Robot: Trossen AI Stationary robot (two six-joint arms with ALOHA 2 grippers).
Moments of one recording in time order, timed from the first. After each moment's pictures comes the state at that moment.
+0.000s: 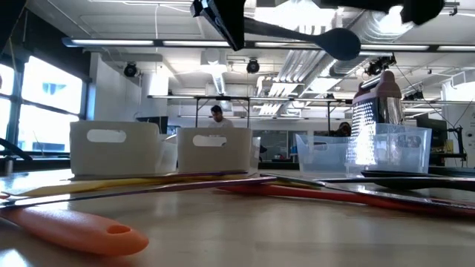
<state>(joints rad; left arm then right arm) -0.20 1.95 2.01 -1.26 -0.45 -0.51 0.63 1.32 0.67 0.51 1.15 -0.83</state>
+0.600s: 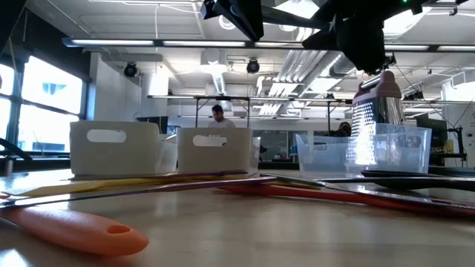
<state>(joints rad) -0.20 1.95 2.01 -1.14 -0.33 -0.50 0.49 1.43 0.68 0.54 1.28 -0.89</state>
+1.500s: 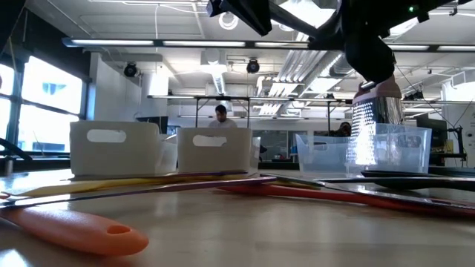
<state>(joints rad) -0.20 1.95 2.01 -1.09 -0.32 -0.47 0.51 1.43 0.68 0.44 1.32 -0.84</state>
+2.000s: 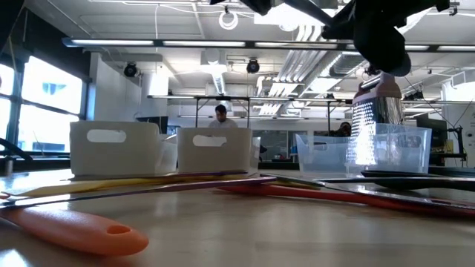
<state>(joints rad) -0.23 1.95 2.09 -1.15 -0.27 -0.45 0.58 1.43 0.68 0.42 1.47 -0.75</state>
